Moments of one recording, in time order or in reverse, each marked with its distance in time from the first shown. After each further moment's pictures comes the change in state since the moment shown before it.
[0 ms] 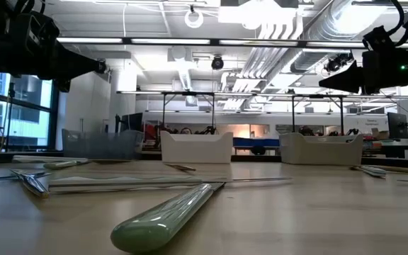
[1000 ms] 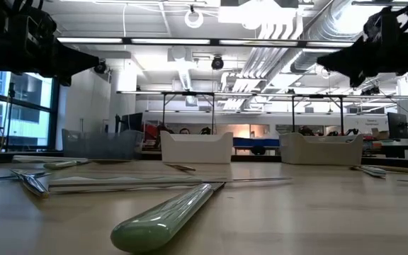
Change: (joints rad) left arm 0.000 0.000 0.000 0.022 0.008 0.116; right arm 0.100 0.113 0.042 0.132 -0.160 0.189
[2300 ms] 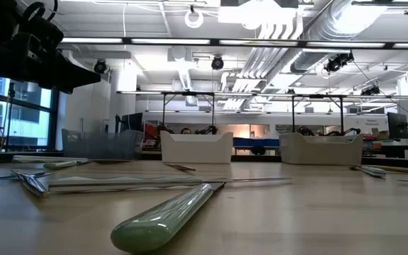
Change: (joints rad) left arm -0.002 0.109 0.000 -0.025 0.017 0.061; right arm 1.093 1.248 0.833 -0.979 0.001 1.578
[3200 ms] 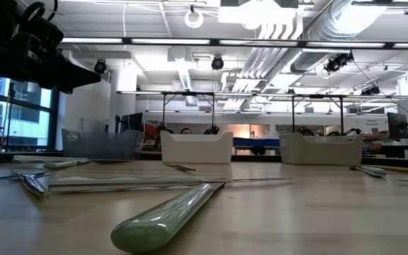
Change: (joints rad) left arm 0.000 0.000 0.000 0.000 -0.004 -0.003; right arm 0.011 0.279 0.005 0.024 -0.093 0.003
